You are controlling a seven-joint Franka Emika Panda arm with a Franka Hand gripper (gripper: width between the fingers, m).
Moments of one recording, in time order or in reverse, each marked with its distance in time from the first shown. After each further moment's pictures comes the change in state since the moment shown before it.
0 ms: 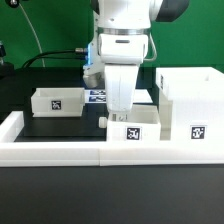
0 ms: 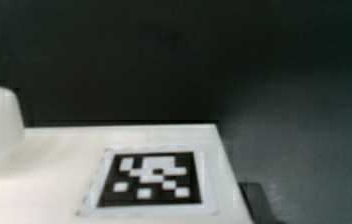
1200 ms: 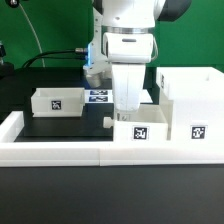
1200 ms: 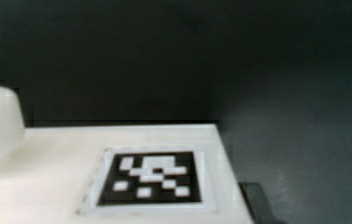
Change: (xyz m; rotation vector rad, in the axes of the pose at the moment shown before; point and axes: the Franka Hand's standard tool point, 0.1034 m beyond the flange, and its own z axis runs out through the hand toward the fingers) arm 0.005 0.005 -0.003 -0.005 -0.013 -0.063
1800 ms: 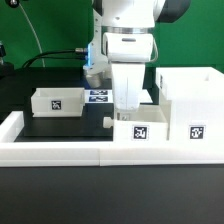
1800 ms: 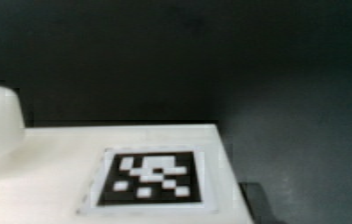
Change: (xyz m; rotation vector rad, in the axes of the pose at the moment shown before) arm 0.003 0.000 0.001 -0.019 0.000 -0.006
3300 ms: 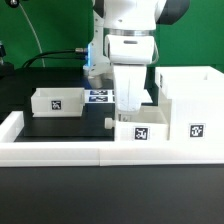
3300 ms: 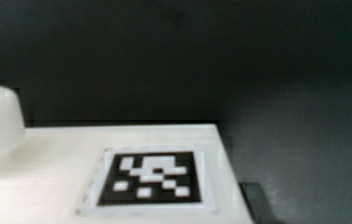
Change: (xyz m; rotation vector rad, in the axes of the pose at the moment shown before) arm 0.003 -0.007 0.004 0.005 -0.003 0.004
